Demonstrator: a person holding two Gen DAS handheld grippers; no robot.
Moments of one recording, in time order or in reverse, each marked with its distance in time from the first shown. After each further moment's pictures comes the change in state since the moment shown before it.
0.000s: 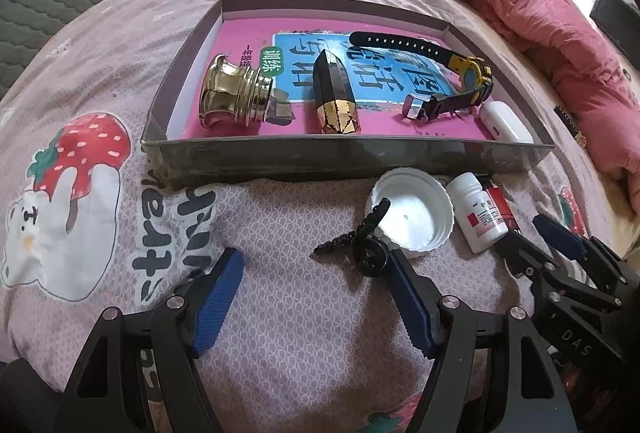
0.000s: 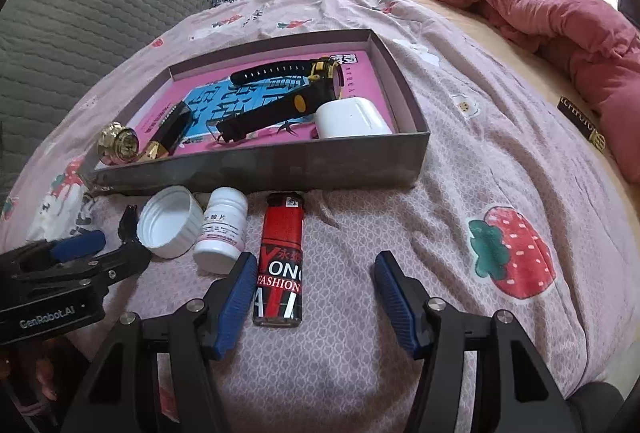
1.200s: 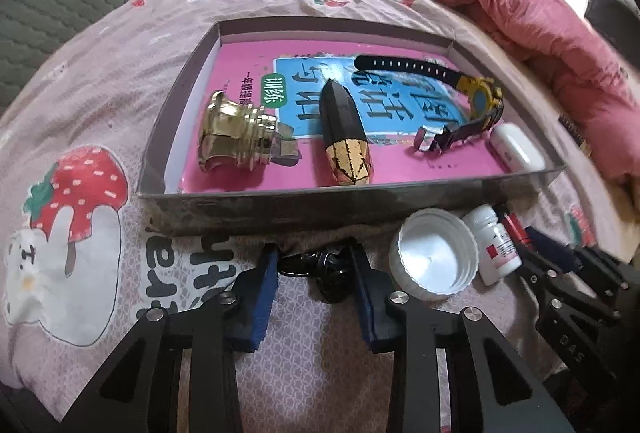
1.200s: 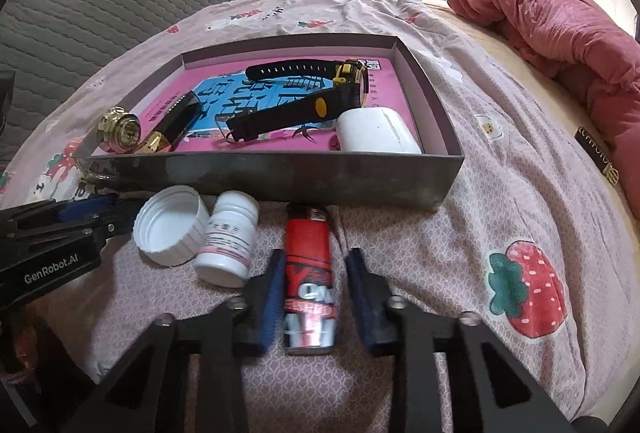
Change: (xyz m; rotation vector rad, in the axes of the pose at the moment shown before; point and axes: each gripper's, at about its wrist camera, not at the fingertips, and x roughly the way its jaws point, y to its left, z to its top) left arm 0.005 0.011 0.014 0.006 -0.066 -0.010; right arm 0.009 0.006 0.004 -0.083 -0.026 0.021
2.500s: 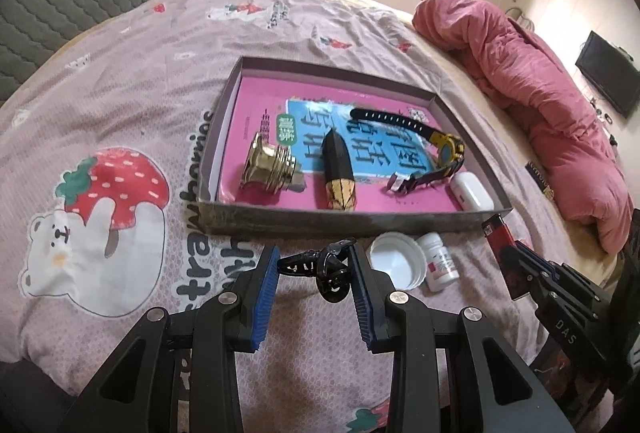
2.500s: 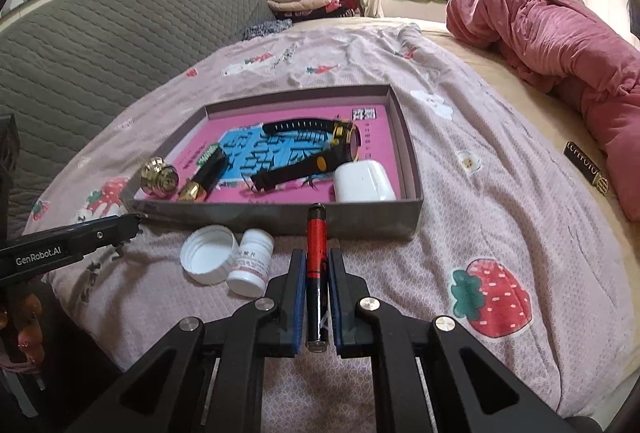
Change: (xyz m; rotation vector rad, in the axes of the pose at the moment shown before) left arm -0.060 0.015 0.001 -0.087 -0.090 -0.077; right arm -0.056 -0.018 0.007 0.044 -0.136 0.076
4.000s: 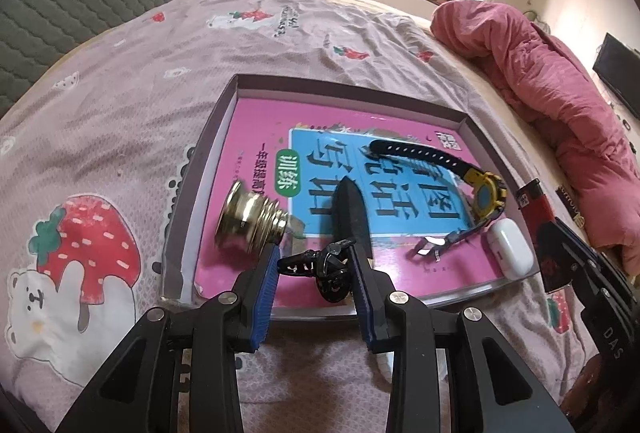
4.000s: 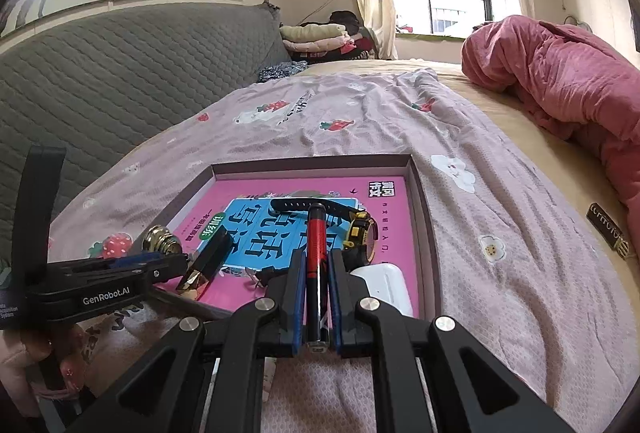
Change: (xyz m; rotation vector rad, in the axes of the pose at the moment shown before) left arm 0.060 -0.003 0.041 -0.011 -0.023 0.074; right arm 0.026 0.003 0.048 -0.043 -0.137 0.052
